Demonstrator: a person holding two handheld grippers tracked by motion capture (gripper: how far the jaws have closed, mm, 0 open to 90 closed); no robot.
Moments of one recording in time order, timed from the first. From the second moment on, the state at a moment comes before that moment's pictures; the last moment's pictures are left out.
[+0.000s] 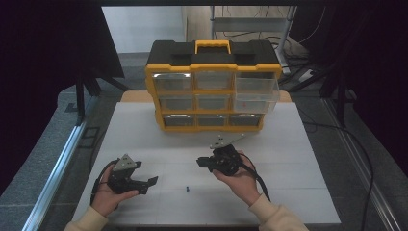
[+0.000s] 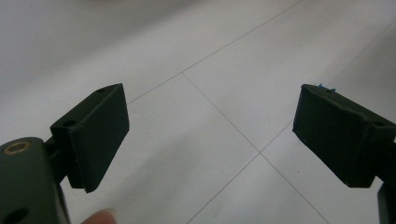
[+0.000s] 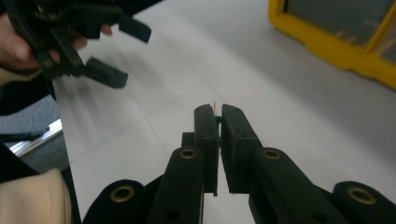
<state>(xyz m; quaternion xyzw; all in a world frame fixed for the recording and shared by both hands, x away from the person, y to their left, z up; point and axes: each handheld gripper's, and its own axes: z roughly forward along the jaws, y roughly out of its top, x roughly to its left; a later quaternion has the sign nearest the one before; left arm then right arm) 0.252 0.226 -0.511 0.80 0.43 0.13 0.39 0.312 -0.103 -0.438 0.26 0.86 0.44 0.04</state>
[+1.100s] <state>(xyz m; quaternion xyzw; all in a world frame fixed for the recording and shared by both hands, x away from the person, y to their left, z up) 0.251 0.225 -0.510 0.80 0.42 0.13 0.40 0.308 -0.145 -0.334 0.27 0.79 0.54 0.11</state>
